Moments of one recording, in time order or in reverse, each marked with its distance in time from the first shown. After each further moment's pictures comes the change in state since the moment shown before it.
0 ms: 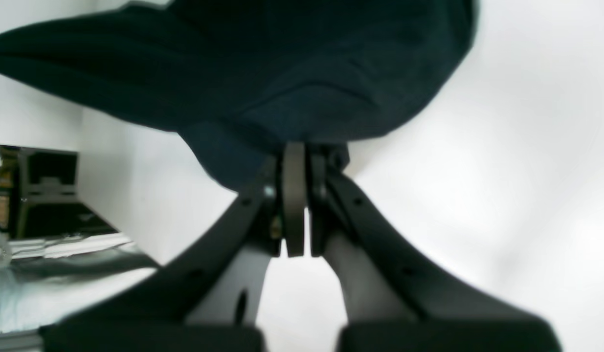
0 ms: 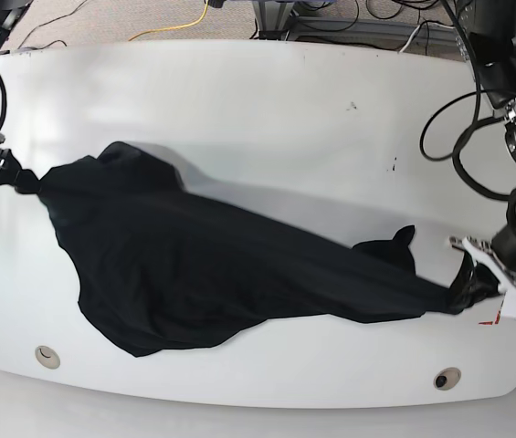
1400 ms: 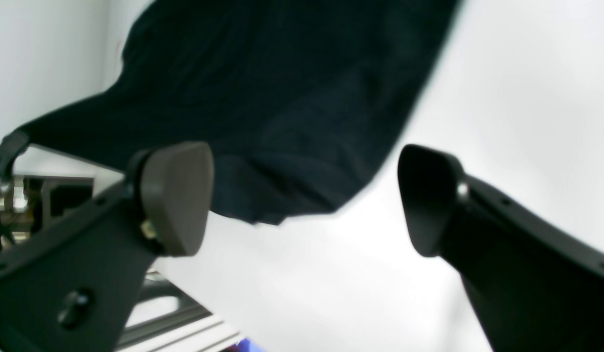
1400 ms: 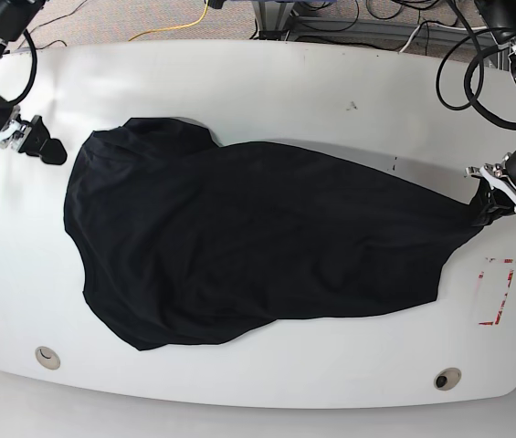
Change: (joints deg) left arm 18.2 -0.9 -11.1 0.8 -4.5 0.3 0.2; right arm -8.0 -10.3 9.9 4.7 -4.2 0.3 1.6
